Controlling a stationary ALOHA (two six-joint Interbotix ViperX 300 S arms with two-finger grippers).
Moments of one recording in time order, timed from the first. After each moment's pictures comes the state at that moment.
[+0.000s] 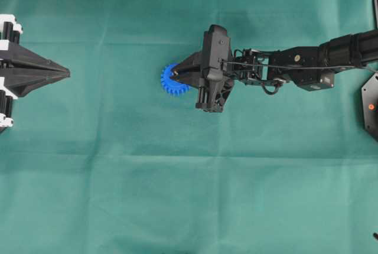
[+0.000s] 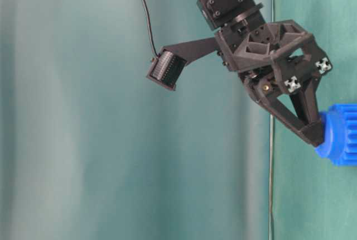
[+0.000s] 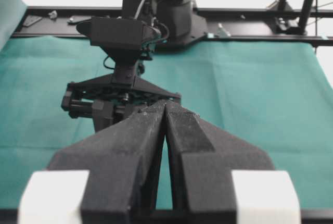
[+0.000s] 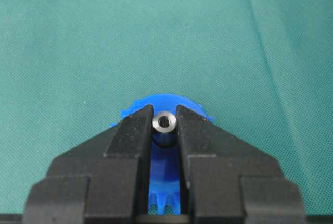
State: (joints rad) left arm 0.00 -0.97 1.19 0.01 -0.19 -0.01; right arm -0.11 0.27 0.67 0.04 -0.46 -0.06
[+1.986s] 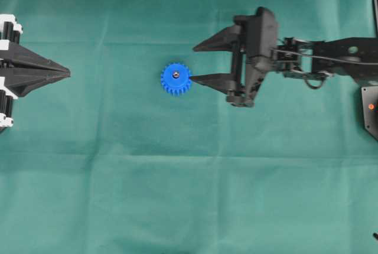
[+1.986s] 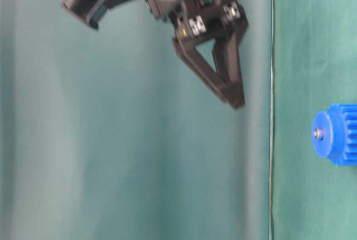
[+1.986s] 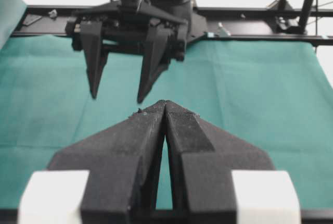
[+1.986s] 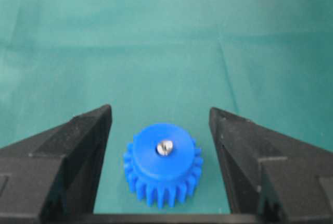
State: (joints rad) left arm 0.00 -0.97 1.19 0.01 -0.19 -0.01; right arm -0.11 -0.08 0.85 0.04 -0.44 -0.06
